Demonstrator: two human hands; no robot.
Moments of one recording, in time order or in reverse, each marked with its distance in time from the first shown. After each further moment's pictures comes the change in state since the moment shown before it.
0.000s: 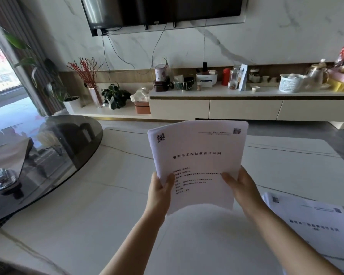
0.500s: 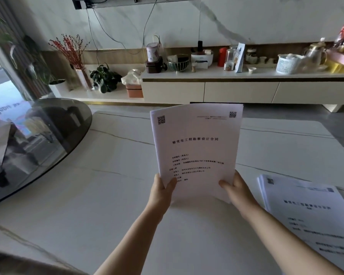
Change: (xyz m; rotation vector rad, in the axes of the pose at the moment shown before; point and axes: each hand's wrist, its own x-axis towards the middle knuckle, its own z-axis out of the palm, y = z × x) left_hand 0.001 -0.054 0.005 0.161 -0.099 -0.097; right_hand -0.015 0.052 0.002 -0.103 -0.011 0.198
